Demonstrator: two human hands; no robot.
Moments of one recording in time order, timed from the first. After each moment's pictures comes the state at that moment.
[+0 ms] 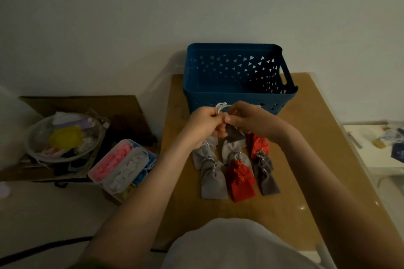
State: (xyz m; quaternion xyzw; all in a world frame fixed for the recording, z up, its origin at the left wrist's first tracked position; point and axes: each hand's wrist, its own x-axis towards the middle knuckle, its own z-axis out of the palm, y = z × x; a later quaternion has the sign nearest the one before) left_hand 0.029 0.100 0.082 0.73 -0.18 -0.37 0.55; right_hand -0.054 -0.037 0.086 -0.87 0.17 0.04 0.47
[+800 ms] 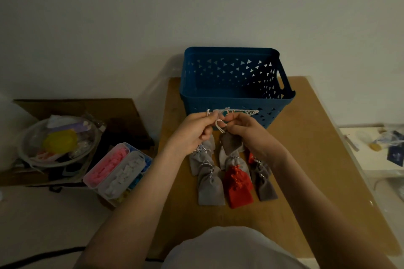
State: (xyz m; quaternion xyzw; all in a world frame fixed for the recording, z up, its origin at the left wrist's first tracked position) left_hand 0.046 0.103 0.068 0.61 -0.11 -0.44 0.65; right_hand -0.053 -0.024 0.051 -0.65 0.23 -0.04 0.73
